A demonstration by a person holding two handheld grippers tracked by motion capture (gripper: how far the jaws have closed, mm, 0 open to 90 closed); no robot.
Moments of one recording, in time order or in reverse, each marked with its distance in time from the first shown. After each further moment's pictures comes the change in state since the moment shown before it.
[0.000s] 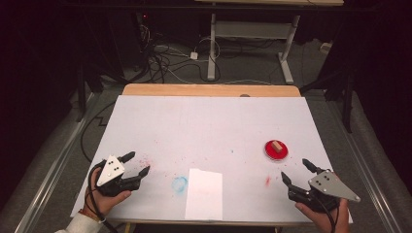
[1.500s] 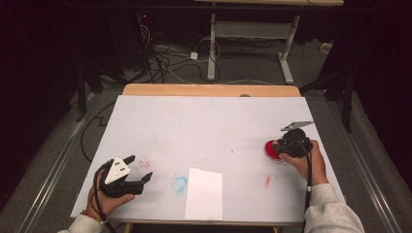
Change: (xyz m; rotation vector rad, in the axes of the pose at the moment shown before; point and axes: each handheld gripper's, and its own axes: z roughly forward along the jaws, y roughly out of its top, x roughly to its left) left arm -0.003 -0.013 0.012 0.118 -0.008 -0.004; right arm -0.058 0.027 0.149 0.519 0.173 0.079
